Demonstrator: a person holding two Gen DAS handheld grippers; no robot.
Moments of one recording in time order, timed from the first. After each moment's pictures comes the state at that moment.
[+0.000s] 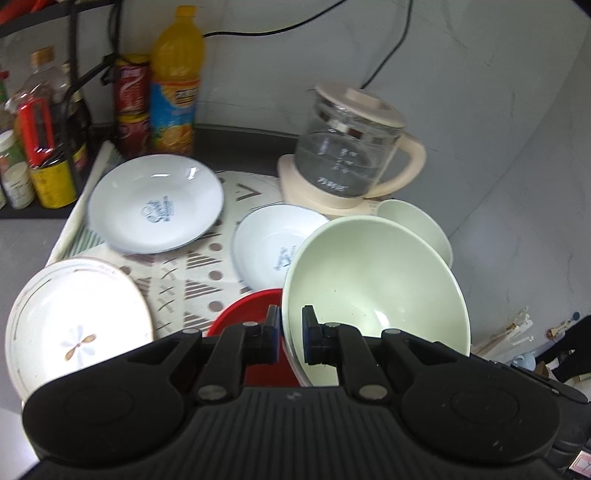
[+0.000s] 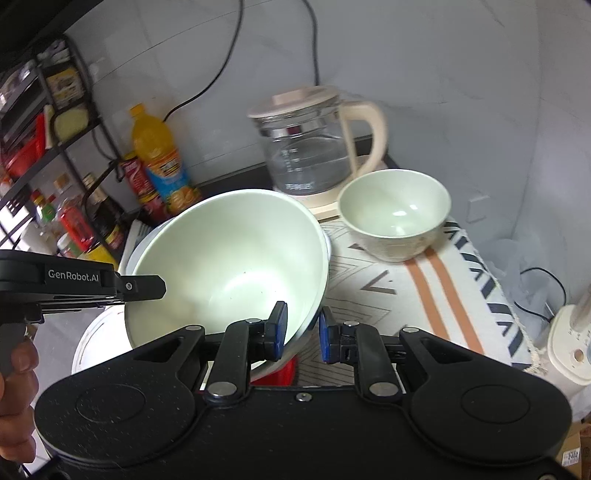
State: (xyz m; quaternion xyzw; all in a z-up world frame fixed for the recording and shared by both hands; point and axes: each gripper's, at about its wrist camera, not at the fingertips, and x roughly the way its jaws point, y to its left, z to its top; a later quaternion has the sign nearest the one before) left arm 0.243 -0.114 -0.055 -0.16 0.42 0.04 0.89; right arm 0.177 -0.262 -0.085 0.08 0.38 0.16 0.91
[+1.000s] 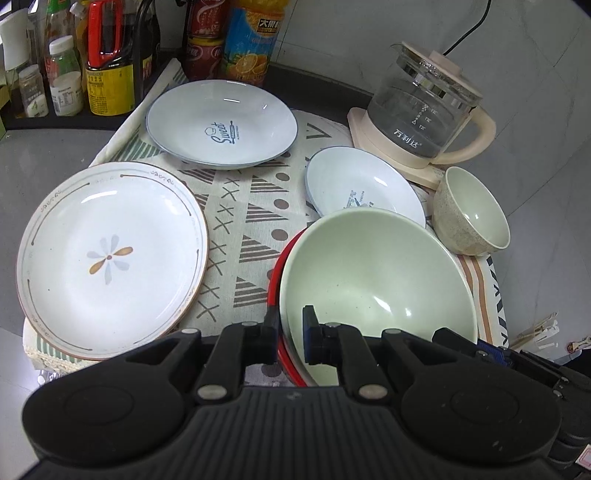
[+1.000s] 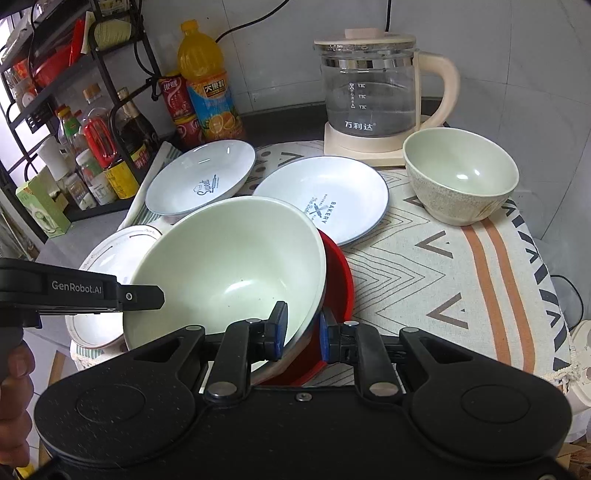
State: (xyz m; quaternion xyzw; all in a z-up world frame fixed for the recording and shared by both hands) left arm 0.211 -0.086 -0.113 -0.22 0.46 0.10 0.85; right arm 0.176 -0.218 -0.120 0.00 0.43 0.21 0.88
